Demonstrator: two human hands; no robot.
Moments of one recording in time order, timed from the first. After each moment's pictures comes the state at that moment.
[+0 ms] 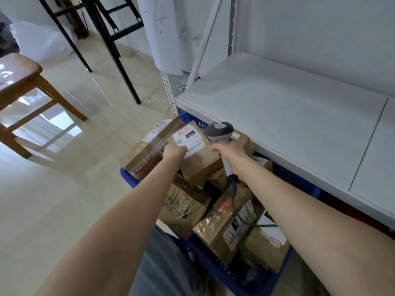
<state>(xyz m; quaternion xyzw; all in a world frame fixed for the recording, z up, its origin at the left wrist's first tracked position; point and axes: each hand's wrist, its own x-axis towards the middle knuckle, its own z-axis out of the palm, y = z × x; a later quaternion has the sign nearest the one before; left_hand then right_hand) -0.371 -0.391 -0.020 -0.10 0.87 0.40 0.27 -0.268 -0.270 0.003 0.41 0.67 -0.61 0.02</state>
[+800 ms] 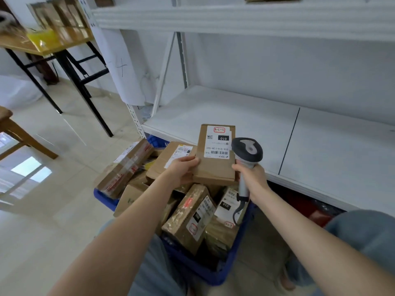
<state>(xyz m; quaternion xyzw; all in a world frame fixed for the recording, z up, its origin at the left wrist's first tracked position) -0.227 -0.345 0.035 0.03 0.71 0.55 0.43 -0.068 -0.222 0.021 0.47 0.54 -0.67 -0.20</state>
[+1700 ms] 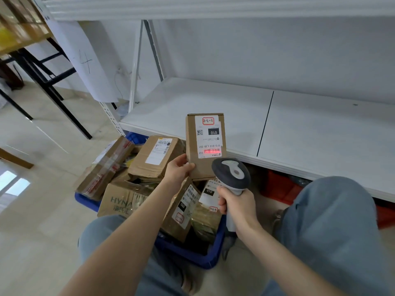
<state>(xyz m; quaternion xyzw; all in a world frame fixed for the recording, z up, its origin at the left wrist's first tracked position) -0.177 -0.329 -0.013 0.11 0.70 0.60 0.38 0.015 -0.307 0.027 0.49 0.50 -0.67 -0.23</state>
